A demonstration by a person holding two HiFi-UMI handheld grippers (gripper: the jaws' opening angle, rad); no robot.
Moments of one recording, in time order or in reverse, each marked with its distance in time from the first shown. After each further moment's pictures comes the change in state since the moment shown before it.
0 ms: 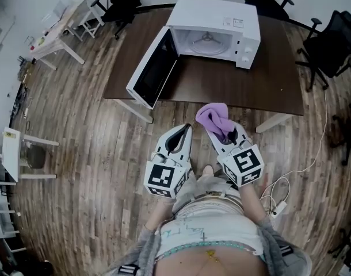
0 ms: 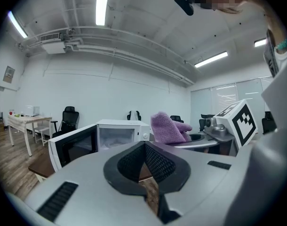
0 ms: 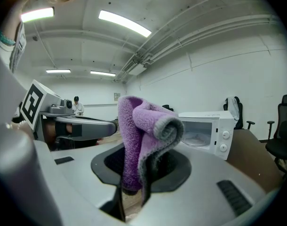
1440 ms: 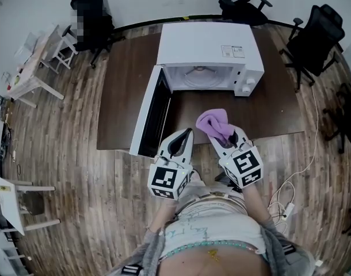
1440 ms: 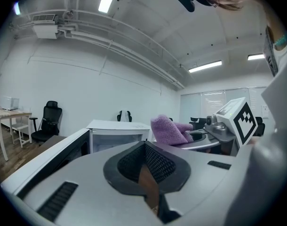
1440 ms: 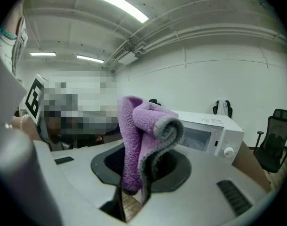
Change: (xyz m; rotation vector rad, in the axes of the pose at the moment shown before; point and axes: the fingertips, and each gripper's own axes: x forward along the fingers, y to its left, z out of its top) left arm 0.148 0.131 0.020 -0.012 -0.005 -0.196; right arm 0.152 -0.099 0.028 -0.056 0.099 -0.178
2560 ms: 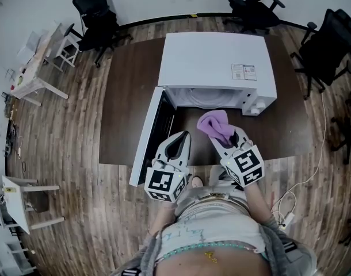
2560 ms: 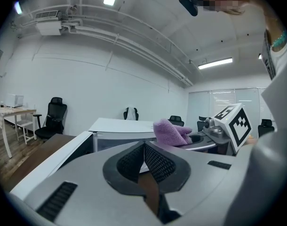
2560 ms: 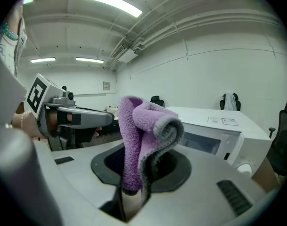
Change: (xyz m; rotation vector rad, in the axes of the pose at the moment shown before) left arm 0.084 0.070 0.013 -0.033 0.040 0.067; right arm 0.089 -0.078 0.009 0.034 0.033 0.082
